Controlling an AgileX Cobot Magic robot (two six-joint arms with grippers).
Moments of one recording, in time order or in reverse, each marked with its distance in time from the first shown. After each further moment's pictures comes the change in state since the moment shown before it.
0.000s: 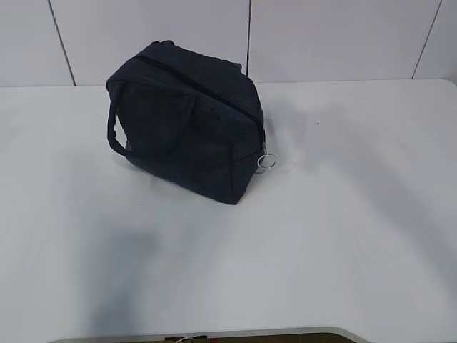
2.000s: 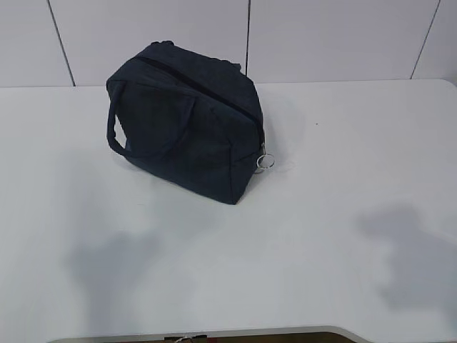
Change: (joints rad) left arm 0.000 -0.867 0.710 -0.142 0.116 -0.261; right arm 0.000 -0.697 0.685 -0.089 -0.018 0.630
